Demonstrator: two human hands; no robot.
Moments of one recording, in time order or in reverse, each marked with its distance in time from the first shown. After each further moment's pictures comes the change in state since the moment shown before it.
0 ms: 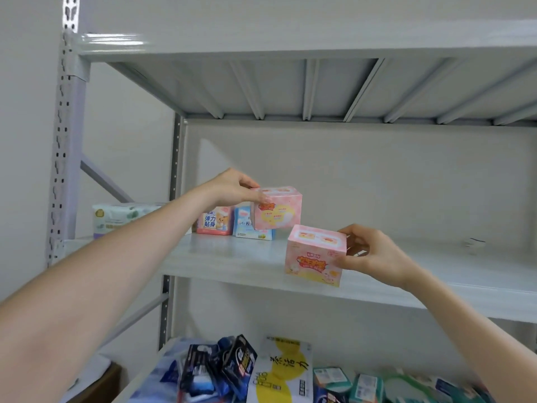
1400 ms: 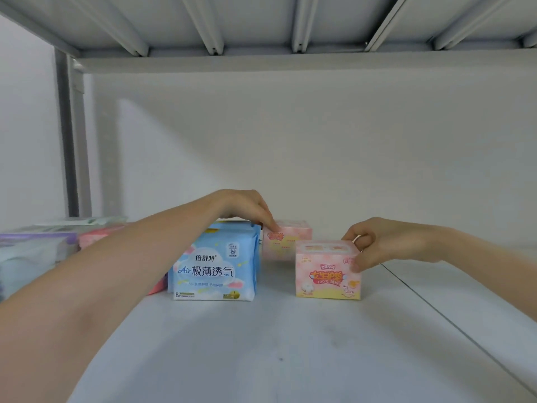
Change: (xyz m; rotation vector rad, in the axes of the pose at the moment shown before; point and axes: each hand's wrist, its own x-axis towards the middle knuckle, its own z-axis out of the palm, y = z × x) left_hand 0.344 -0.138 0.125 0.311 -0.499 -0.103; right_hand 0.287 0.166 0.005 -0.078 -0.396 0.405
